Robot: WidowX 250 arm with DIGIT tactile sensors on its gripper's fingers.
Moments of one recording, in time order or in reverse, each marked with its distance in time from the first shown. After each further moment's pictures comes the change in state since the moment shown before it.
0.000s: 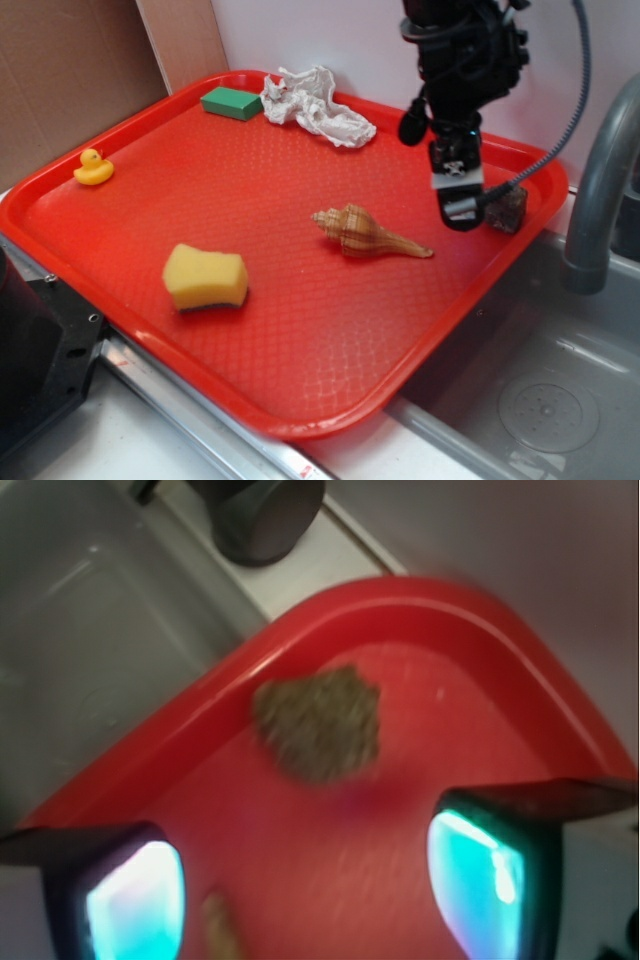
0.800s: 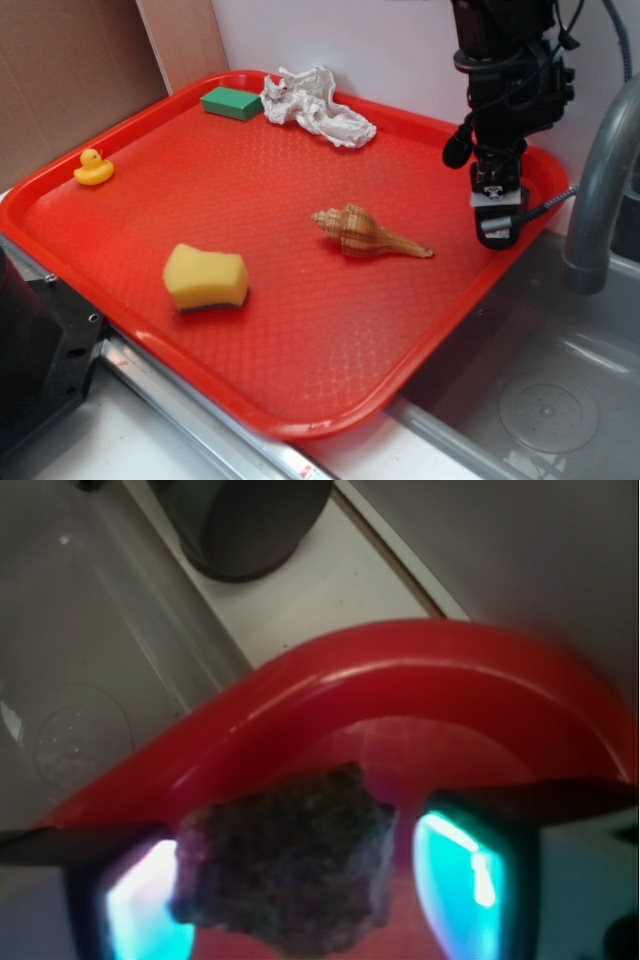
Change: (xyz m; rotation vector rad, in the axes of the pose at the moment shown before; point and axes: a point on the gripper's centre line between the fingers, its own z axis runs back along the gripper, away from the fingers) arm 0.019 0.000 -0.027 -0.019 0.016 -0.075
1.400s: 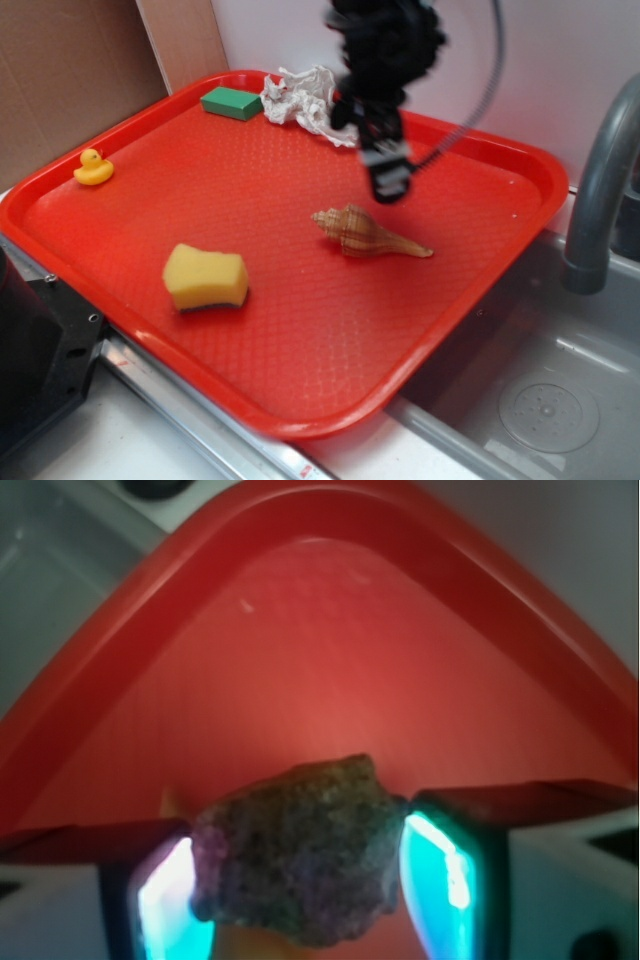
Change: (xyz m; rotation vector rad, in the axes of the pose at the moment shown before) arm -0.092 -0.005 0.081 0.072 0.017 0.464
